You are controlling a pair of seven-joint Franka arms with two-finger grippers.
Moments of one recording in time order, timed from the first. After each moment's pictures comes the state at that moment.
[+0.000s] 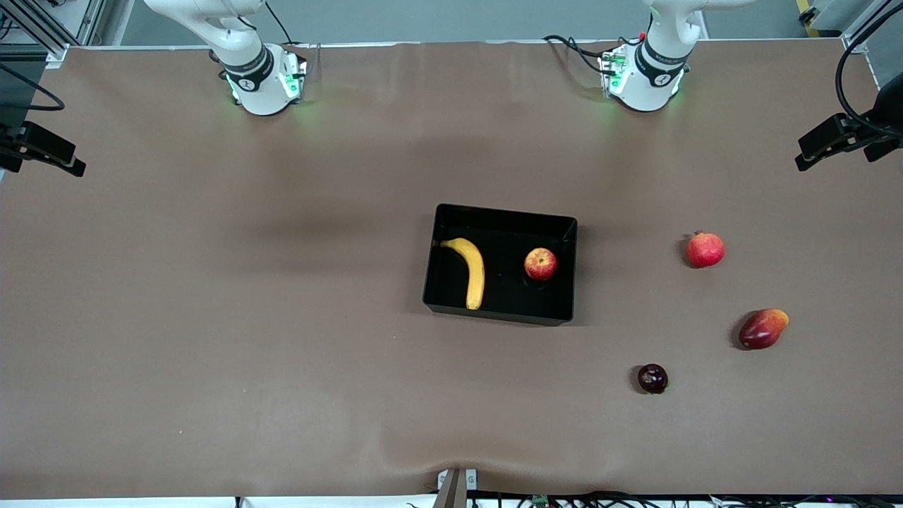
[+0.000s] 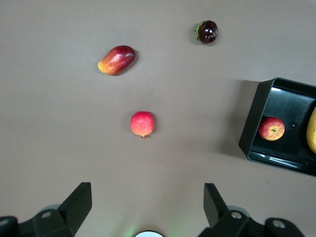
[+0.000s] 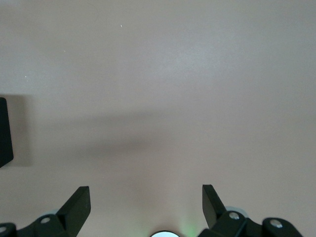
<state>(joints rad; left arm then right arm) 0.00 -0.01 -0.05 -1.47 0.04 1.43 -0.14 -0.01 0.01 -0.06 -1.44 0.02 1.39 0.03</state>
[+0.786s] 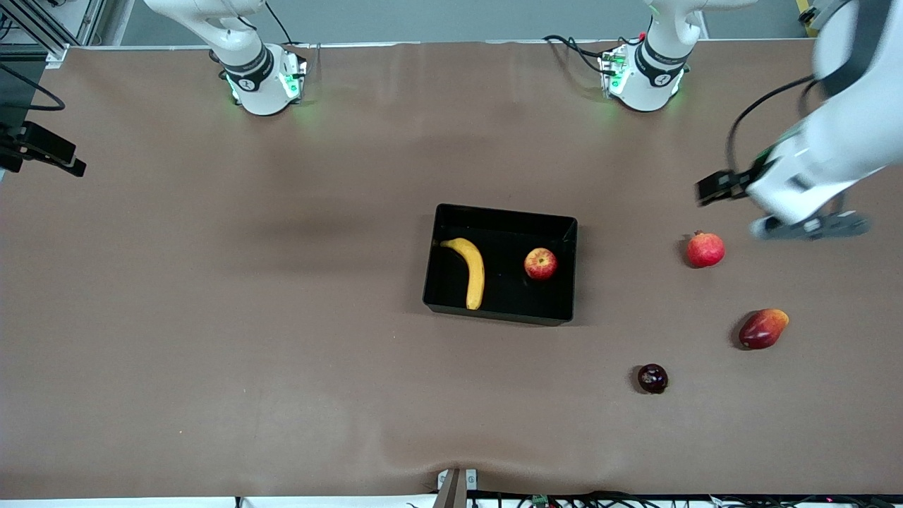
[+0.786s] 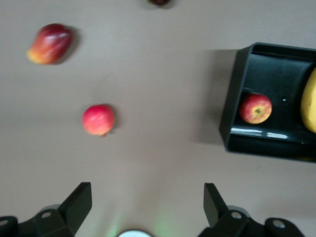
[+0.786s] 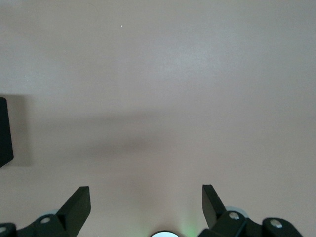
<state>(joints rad) -0.03 0.14 -0.20 -1.59 0.02 1.57 -0.21 -0.01 0.01 -0.06 -1.44 0.02 1.39 0.03</state>
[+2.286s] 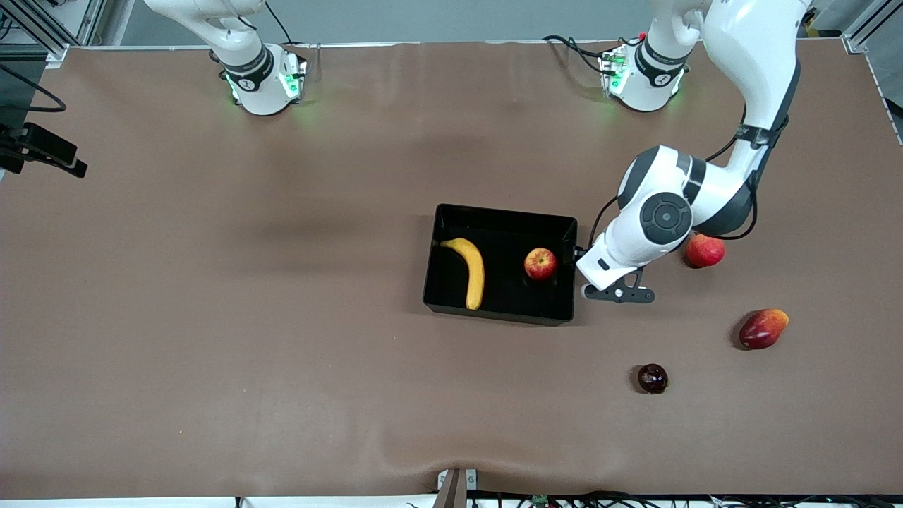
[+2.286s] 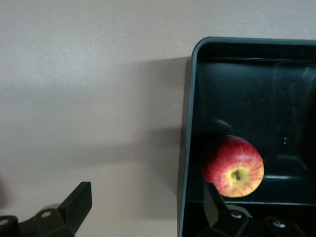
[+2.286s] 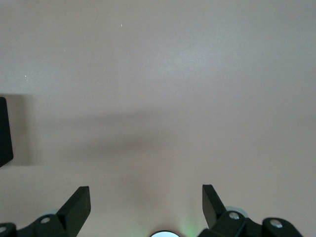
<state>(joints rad) -0.16 0.42 -0.26 -1.85 0.07 2.15 -0.34 -0.01 0.02 -0.06 -1.44 0.02 1.39 0.03</state>
